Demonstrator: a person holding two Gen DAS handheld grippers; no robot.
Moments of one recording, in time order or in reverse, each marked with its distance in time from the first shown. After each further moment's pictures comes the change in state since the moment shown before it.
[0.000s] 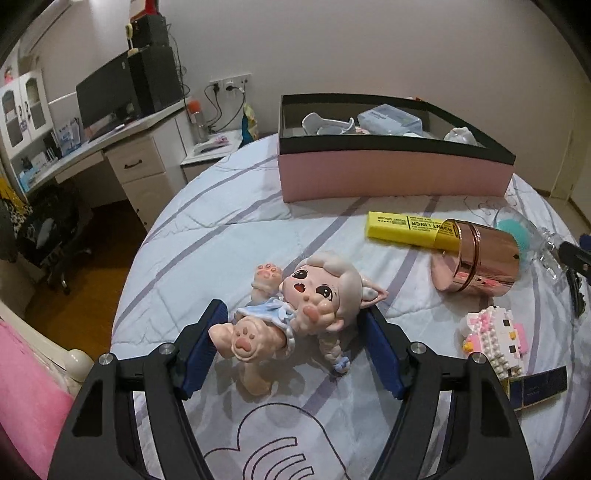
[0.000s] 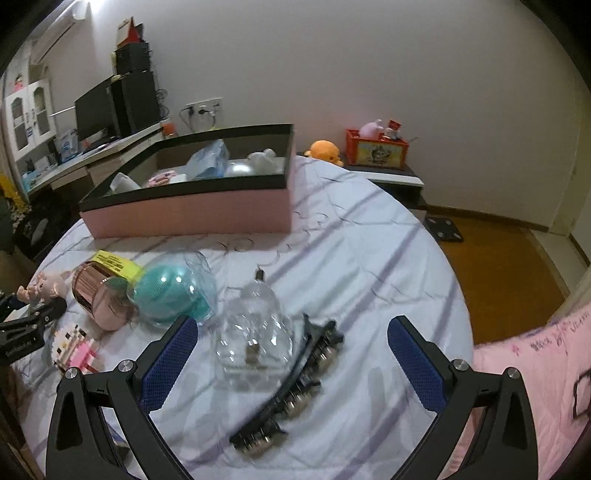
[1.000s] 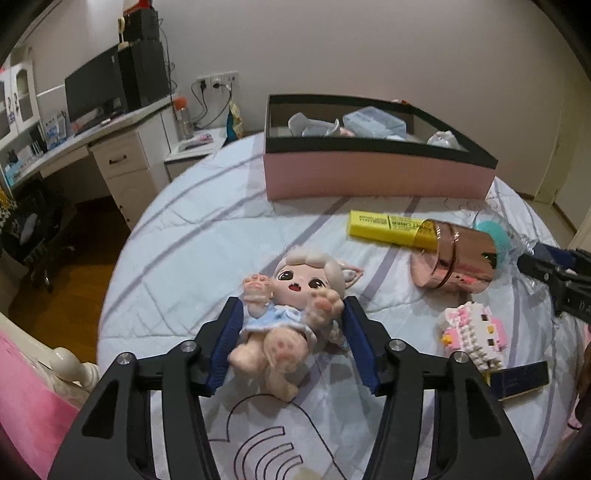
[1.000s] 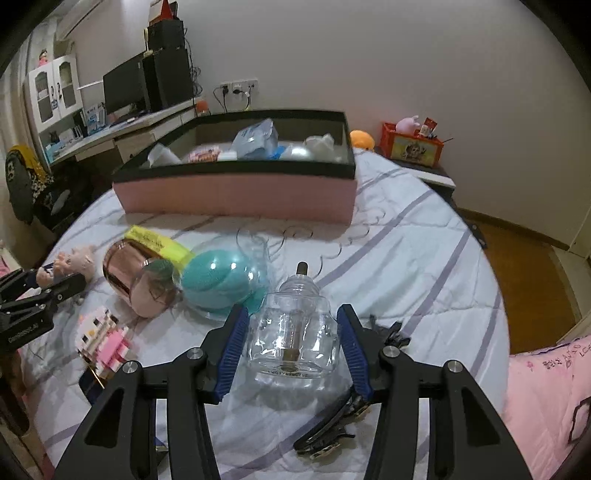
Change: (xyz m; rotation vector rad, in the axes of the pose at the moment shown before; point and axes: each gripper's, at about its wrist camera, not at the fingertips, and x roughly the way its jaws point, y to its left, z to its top) left arm -0.002 0.002 0.000 -0.018 0.003 -0.083; right arm 0.013 0.036 -0.002 -0.088 0.073 0.083
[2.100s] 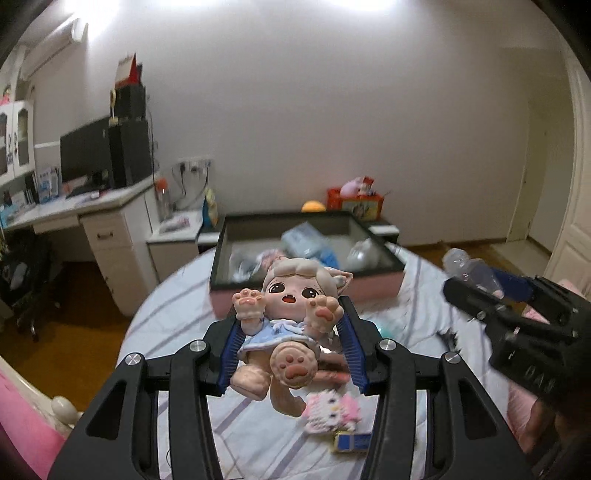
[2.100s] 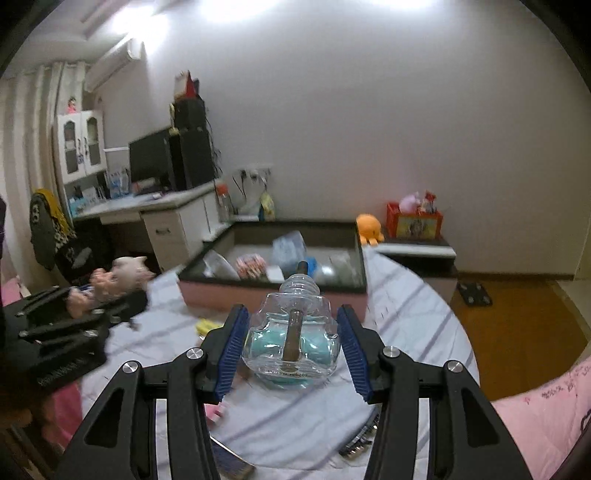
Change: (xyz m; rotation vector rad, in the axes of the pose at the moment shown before) left arm -0.124 -0.065 0.042 0.041 -0.327 -0.081; right arm -0.111 0.034 0.024 0.011 -0.361 0.047
